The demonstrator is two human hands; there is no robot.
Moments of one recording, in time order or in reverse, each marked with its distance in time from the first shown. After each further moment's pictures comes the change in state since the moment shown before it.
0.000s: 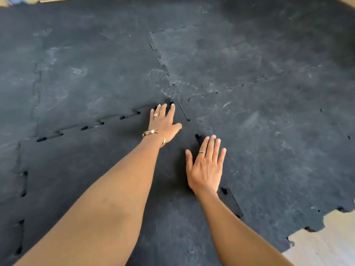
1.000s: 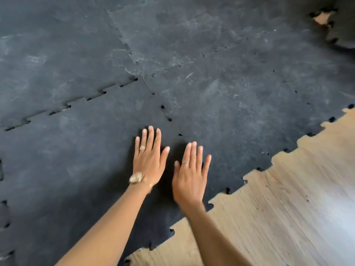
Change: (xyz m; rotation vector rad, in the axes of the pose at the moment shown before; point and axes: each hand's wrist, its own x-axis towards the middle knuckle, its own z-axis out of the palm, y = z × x) left_hand -0.183 0.046 0.087 0.054 0.151 0.135; right_hand -0.126 0.055 -0.030 0.148 -0.025 0.076
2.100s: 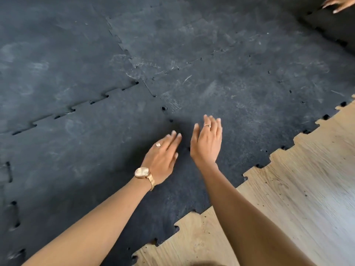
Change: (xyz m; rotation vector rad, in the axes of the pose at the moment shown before) left_hand 0.002 0.011 -0.018 0.003 -0.029 0.402; right_hand 0.085 0.008 -0.039 0.249 0.228 0.144
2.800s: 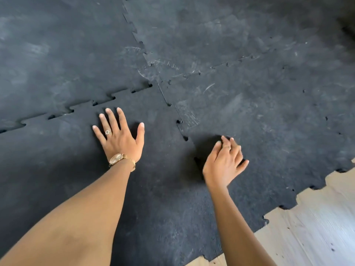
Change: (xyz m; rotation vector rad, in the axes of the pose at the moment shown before) left_hand 0.052 -0.128 -0.004 0.146 0.165 -0.903; right_hand 0.032 -0.002 0.043 -0.111 -0.021 0.303
